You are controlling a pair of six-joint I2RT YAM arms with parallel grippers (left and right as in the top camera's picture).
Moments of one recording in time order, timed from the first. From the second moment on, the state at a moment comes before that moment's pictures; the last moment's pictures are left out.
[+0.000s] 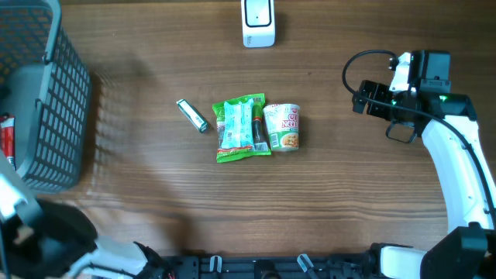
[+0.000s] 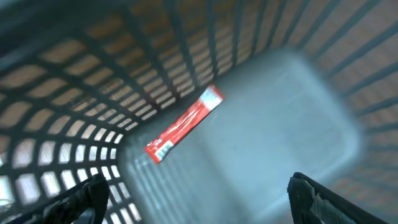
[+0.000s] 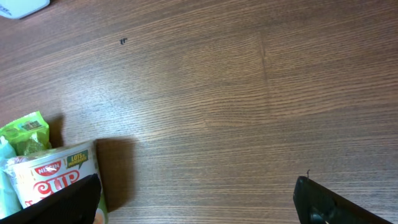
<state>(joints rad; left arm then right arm) 0.68 1.75 1.79 -1.00 -0.27 -0.18 -0.09 1.47 1.15 -0.76 -0.16 0.18</state>
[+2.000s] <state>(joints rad) 0.86 2.24 1.78 -0.85 0.17 0.10 -0.09 1.47 1.15 -0.76 -0.16 0.18</state>
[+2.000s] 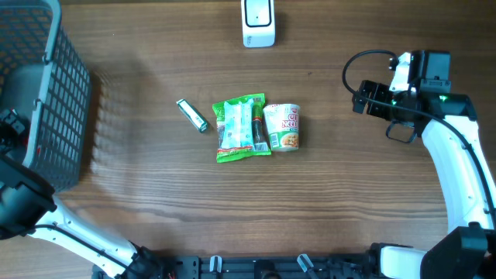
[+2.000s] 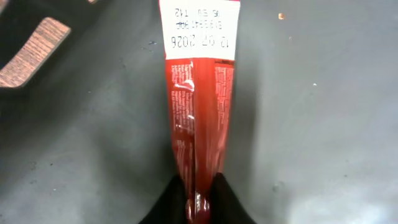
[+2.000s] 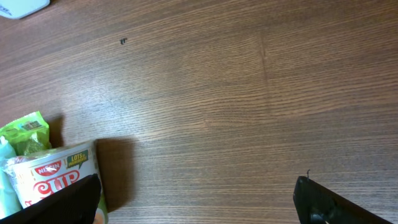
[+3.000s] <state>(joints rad) 0.58 1.50 1.88 -1.00 0.11 -0.21 -0.09 1.47 1.15 -0.76 -0.16 0.18</state>
